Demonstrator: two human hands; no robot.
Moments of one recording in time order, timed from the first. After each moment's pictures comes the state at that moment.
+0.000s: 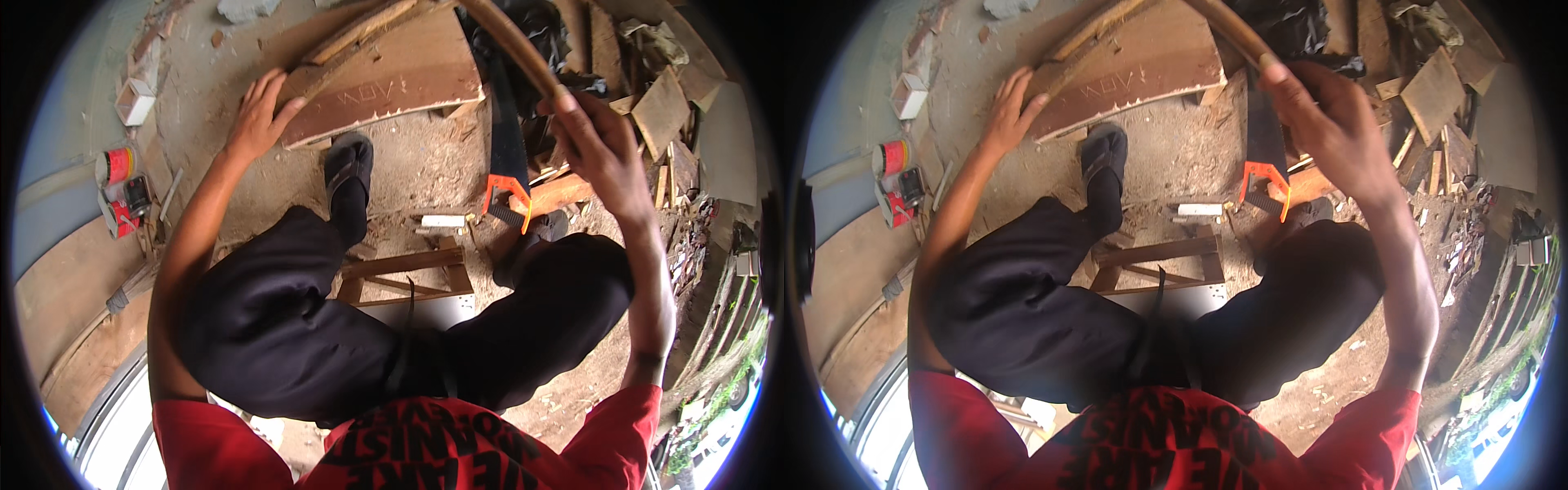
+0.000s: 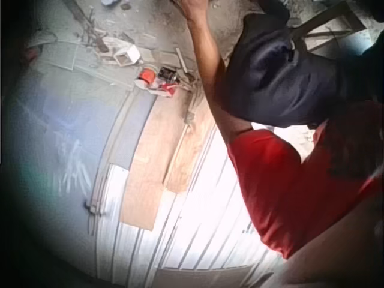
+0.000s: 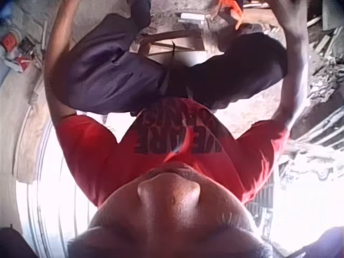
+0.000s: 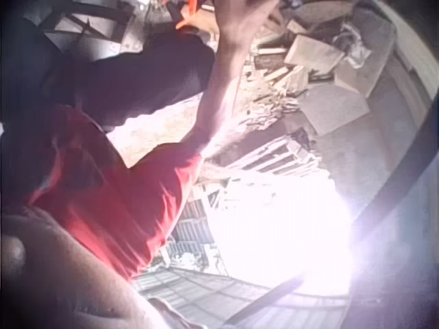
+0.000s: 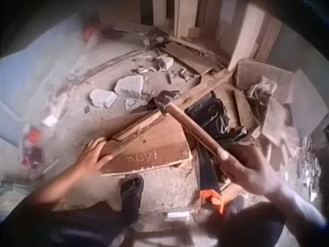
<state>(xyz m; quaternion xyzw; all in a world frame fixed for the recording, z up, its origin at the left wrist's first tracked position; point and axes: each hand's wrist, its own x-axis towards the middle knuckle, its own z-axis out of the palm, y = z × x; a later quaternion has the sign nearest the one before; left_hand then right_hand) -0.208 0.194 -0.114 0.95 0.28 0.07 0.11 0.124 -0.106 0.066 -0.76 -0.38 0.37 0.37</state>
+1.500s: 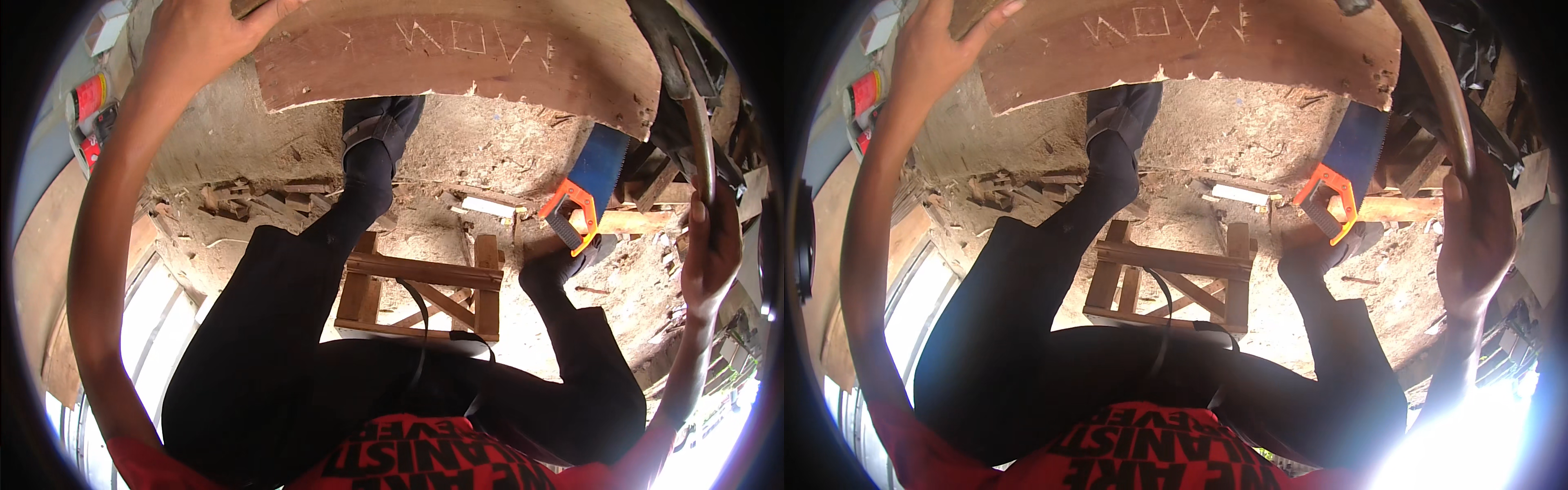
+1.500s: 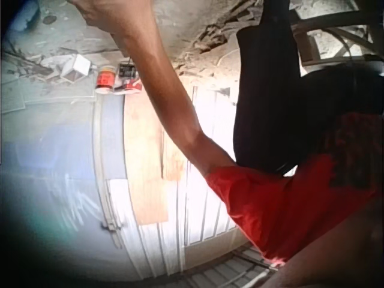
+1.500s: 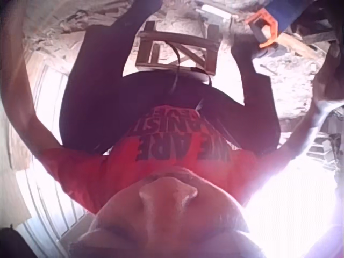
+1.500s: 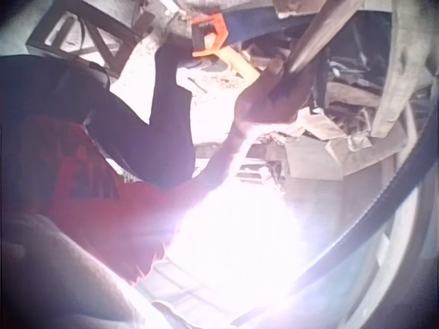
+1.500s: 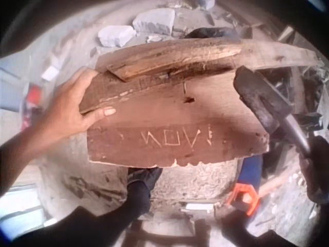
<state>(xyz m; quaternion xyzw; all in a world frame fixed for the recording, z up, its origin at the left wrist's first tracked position) -0.168 0.216 -0.101 0.96 0.26 0.08 0.04 0.189 -0.099 -0.062 -0.80 -0.55 0.19 0.16</state>
